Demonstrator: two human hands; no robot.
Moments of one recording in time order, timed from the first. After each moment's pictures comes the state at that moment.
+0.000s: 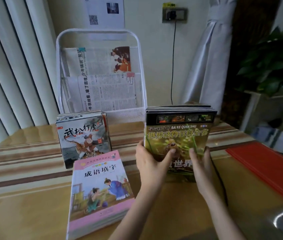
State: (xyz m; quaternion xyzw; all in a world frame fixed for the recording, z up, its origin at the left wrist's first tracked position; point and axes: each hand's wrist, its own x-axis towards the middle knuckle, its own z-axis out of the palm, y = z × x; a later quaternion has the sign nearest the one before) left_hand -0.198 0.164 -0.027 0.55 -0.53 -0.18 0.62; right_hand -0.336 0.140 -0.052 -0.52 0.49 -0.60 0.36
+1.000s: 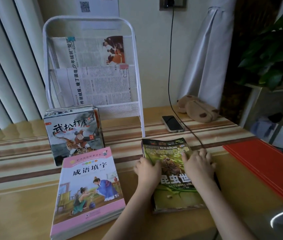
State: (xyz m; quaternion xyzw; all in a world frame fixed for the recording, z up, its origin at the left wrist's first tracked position) left_hand -0.207 0.137 -0.057 0.73 -0.47 -0.34 0.35; right_hand -0.353 0.098 -0.060 -0.61 0.78 -0.14 0.05
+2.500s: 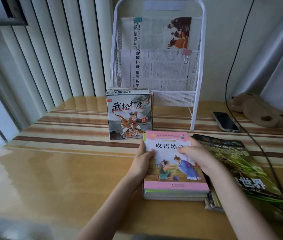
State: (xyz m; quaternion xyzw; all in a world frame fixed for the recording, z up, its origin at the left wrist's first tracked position) left_hand -0.061 0.199 -0.055 0.55 -0.32 -0.52 0.57; right_hand -0.214 0.100 -0.034 -0.65 0.54 -0.22 0.48
